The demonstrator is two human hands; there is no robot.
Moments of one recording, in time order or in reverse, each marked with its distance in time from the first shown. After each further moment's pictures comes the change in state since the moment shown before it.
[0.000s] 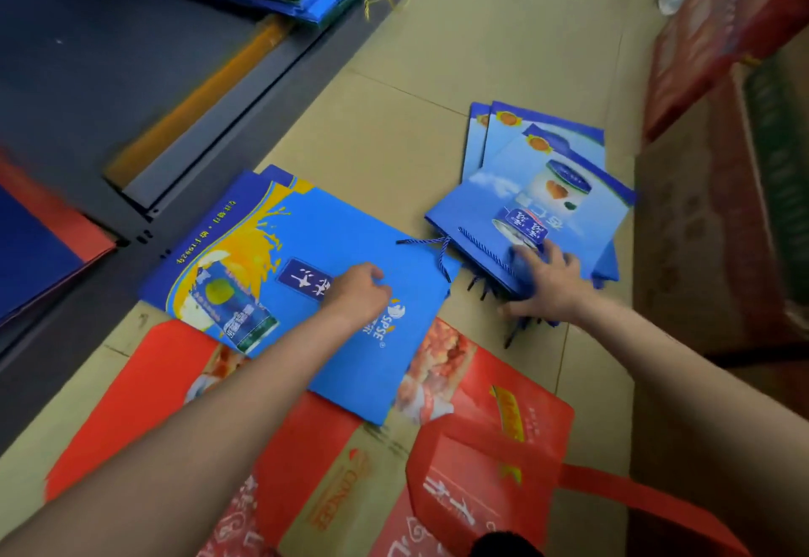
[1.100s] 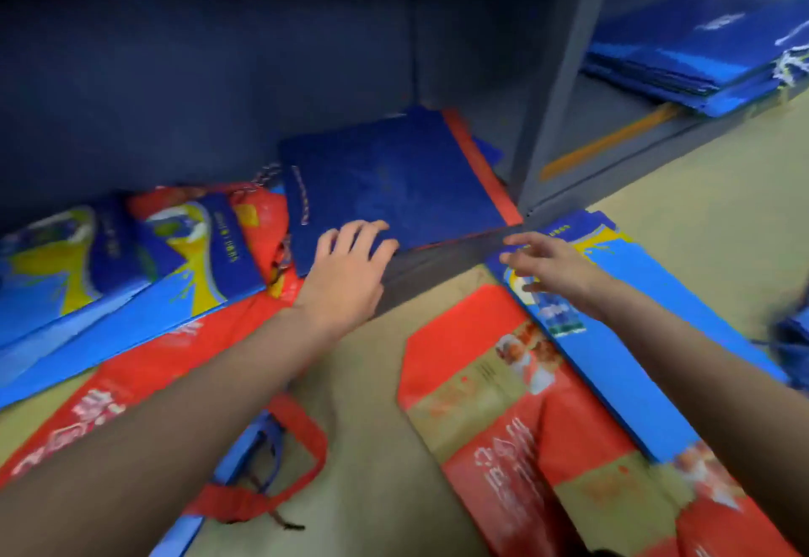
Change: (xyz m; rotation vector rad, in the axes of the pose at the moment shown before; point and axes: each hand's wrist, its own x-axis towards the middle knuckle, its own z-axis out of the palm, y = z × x) left_hand -0.238 -0.267 -0.185 0.807 0.758 0.028; right_hand -0.140 -0.350 0.042 0.647 -0.323 -0.715
